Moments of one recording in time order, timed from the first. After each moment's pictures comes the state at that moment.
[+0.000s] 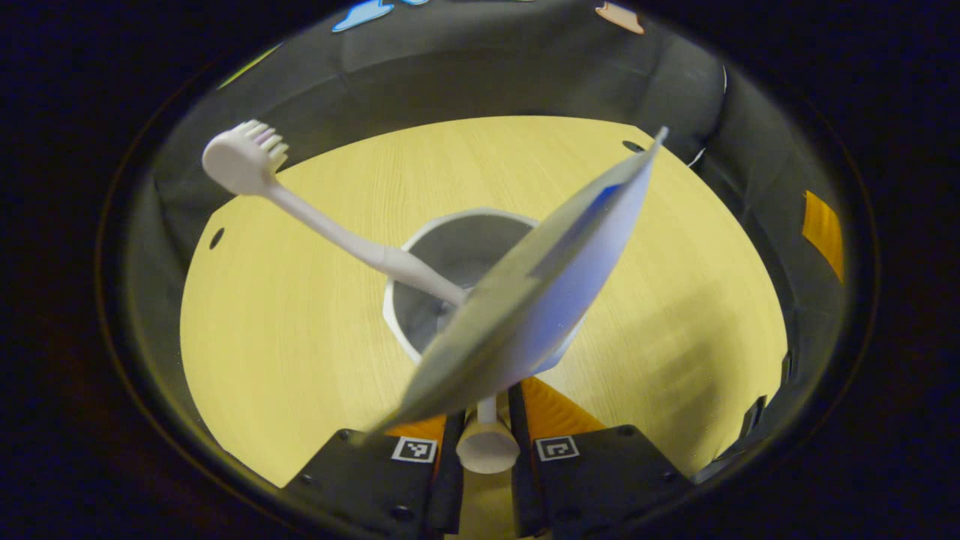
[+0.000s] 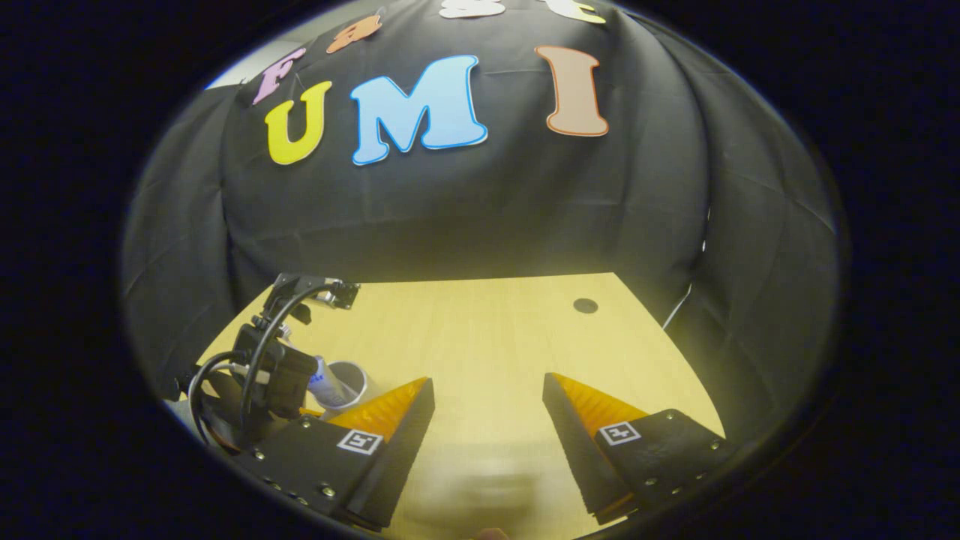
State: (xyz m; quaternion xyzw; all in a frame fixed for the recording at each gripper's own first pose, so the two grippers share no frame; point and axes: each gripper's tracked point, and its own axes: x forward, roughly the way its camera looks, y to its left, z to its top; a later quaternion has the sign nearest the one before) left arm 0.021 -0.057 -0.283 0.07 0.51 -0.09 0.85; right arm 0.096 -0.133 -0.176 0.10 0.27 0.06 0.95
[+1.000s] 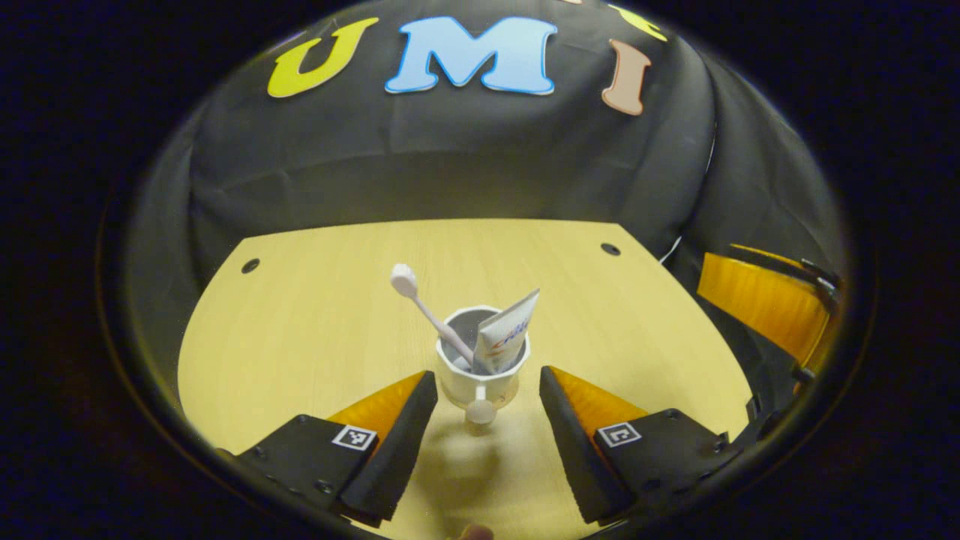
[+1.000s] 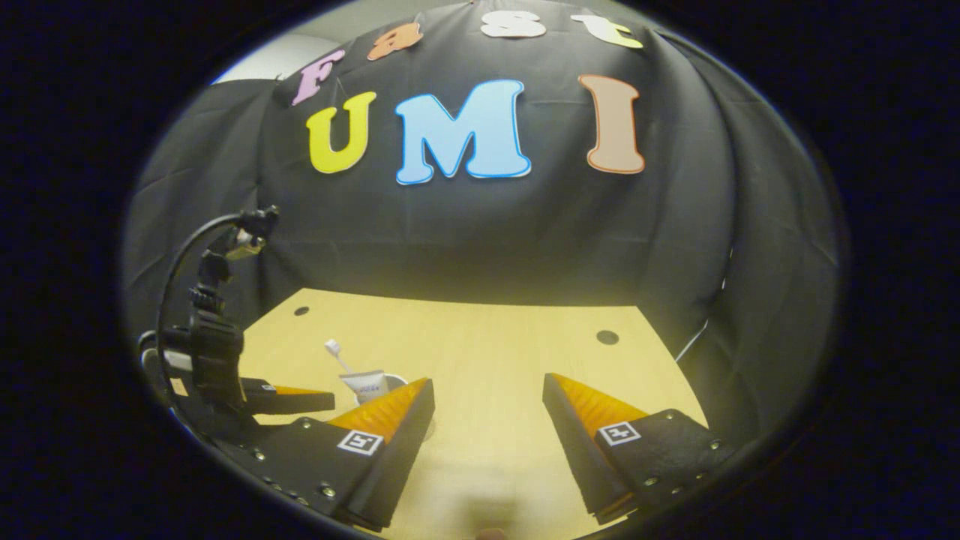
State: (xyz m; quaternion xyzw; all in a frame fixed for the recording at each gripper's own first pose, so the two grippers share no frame) left arm 0.004 -0.061 -0.158 -0.02 0.31 -0.09 0.95; right arm 0.084 -0.103 -0.116 0.07 0.22 0.12 0.97
